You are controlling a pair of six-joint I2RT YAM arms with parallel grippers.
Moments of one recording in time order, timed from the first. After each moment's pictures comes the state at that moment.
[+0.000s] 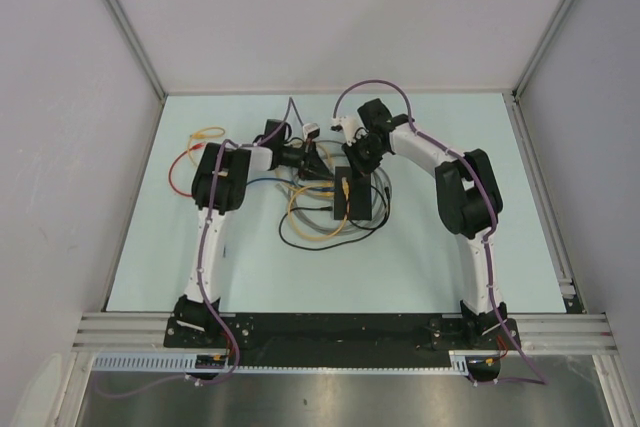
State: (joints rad) left arm -0.25 2.53 1.67 0.03 1.42 -0.71; right arm 0.47 2.18 1.74 -0.68 -0.37 -0.29
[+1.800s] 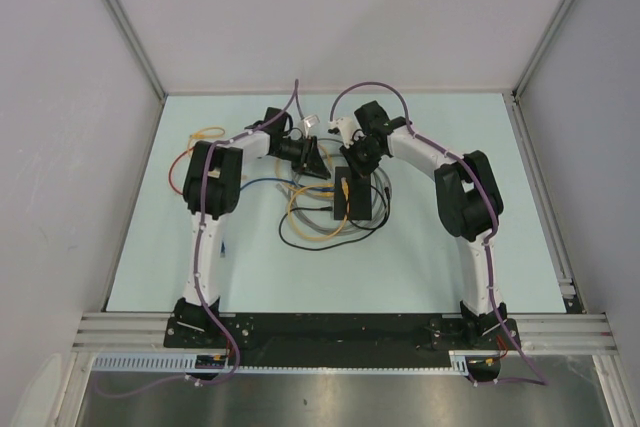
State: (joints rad) left arm -0.27 2.39 1.73 -0.41 1.03 -0.14; right arm 0.49 2.15 1.70 -0.65 -0.33 -0.31
